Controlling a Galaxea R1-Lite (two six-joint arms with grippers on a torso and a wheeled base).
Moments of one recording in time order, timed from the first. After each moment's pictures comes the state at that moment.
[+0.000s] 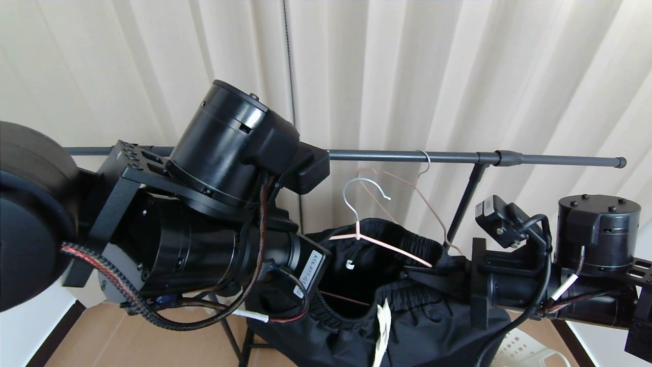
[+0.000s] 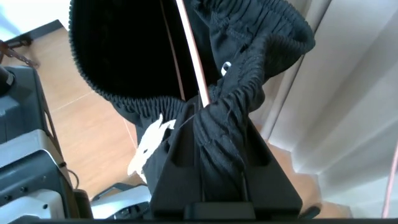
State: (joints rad) left arm -0.89 1.64 -1.30 0.40 0.21 -0.08; right arm 0.47 1.59 -0.51 -0.71 0.56 -0.06
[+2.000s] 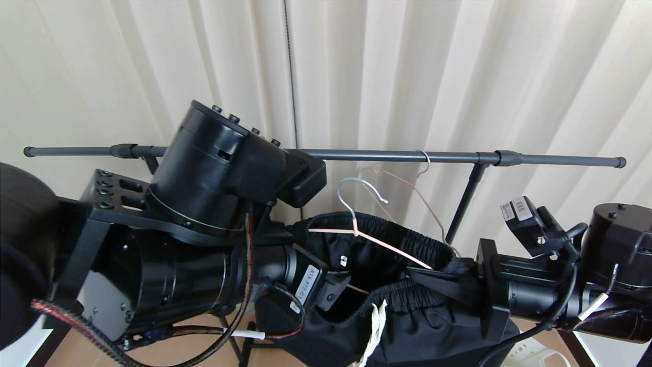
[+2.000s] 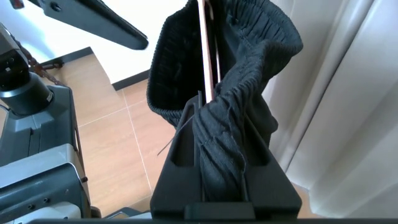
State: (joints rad) left arm -0.91 1.59 -1.18 0.28 0.26 -0.07; right arm 0.48 1.58 -0.40 -0.97 0.65 0.00
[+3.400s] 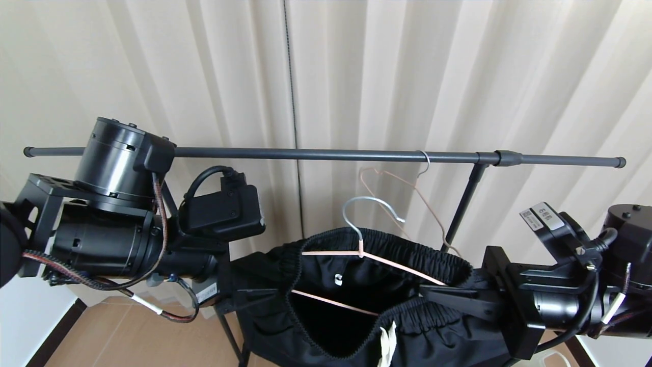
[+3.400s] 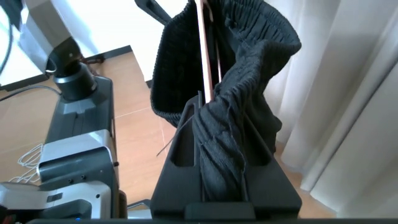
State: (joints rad) left arm -0.51 1.53 -1.00 0.16 -0.30 0.85; right arm 0.42 1.56 -0.37 -0.98 0.88 0.01
